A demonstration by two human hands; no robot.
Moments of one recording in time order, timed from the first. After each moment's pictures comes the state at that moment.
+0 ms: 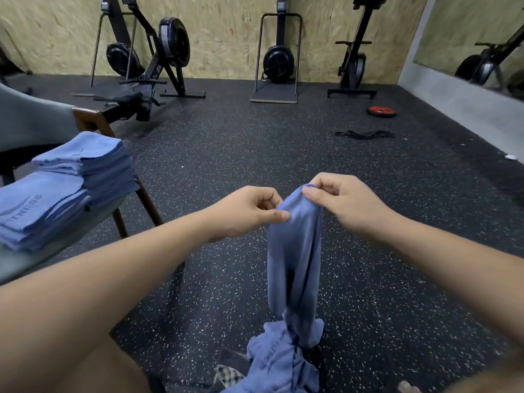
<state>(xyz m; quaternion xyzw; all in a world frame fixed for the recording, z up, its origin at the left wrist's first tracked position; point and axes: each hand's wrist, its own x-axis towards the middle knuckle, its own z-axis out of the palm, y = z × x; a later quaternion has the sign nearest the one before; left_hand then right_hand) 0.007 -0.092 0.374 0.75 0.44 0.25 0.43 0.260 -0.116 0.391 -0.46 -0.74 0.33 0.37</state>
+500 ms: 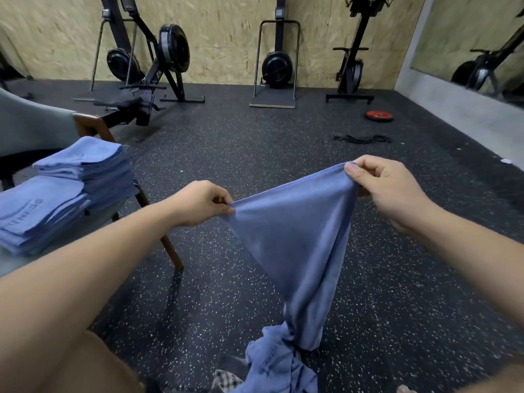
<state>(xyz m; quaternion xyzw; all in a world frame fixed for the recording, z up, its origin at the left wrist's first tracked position) -0.068 -0.054 0.377 0.79 0.57 0.13 0.17 0.316 -0.098 0.404 -0.50 -0.65 0.30 0.49</state>
